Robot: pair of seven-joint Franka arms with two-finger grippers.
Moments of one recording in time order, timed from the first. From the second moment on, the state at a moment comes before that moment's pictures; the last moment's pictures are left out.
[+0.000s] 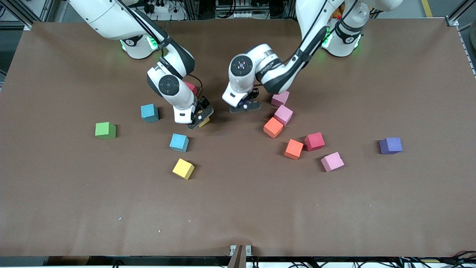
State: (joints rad) left arm -0.65 0.54 -0.35 -1.85 0.03 2.27 -1.11; right arm 0.09 0.45 0.52 -2.24 -0.14 2.58 -0.01
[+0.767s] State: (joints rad) left arm -0.66 0.54 -0.43 -1.90 0.12 2.34 -1.12; right arm 0.09 0.45 0.50 -2.23 -0.16 2.58 -0.03
